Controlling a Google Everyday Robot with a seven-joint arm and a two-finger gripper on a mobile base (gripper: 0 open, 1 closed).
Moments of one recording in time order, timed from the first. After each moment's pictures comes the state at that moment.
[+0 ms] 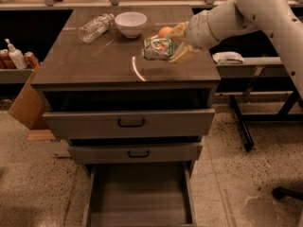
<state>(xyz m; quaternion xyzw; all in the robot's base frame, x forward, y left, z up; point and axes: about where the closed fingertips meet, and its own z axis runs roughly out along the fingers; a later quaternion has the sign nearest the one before) 0.692 -0.073 0.896 -0.73 0.53 0.07 0.44</state>
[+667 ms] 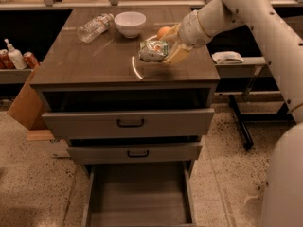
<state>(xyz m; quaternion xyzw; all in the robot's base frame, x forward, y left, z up) 0.711 -0.064 0.876 -0.72 0.57 0.11 0.39</state>
